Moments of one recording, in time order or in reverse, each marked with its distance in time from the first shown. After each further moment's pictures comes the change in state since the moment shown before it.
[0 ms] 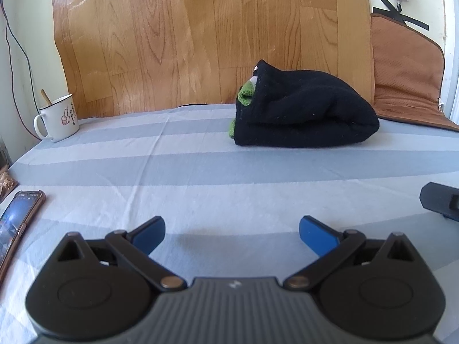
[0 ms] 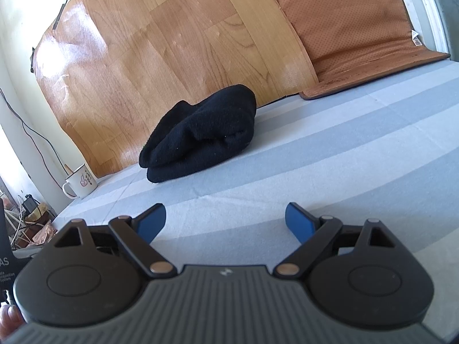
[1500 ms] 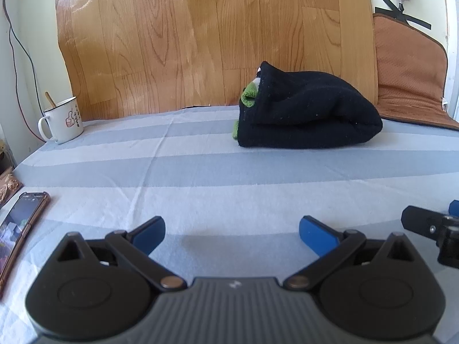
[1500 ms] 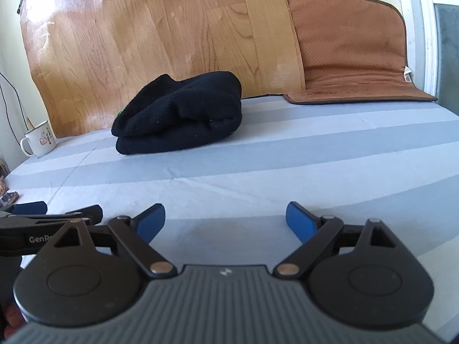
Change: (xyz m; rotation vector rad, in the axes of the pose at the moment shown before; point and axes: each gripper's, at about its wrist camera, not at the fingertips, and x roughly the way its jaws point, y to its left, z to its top) left arm -0.001 -0.001 0.001 0.004 -0.008 0.022; right arm 0.016 0.031 -0.004 -0.206 0.056 -0.224
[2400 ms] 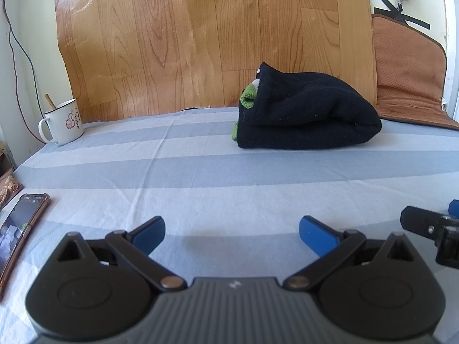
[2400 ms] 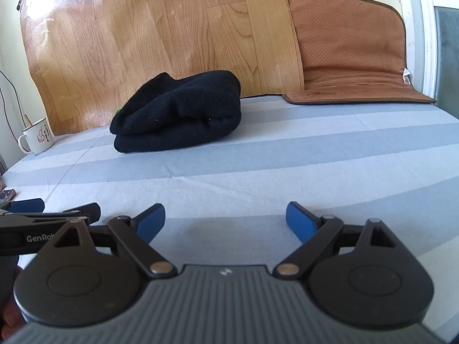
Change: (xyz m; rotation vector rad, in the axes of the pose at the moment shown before) left arm -0.001 -0.001 0.000 0.003 -0.006 0.003; right arm -0.001 0.003 0.000 0.000 0.000 -0.012
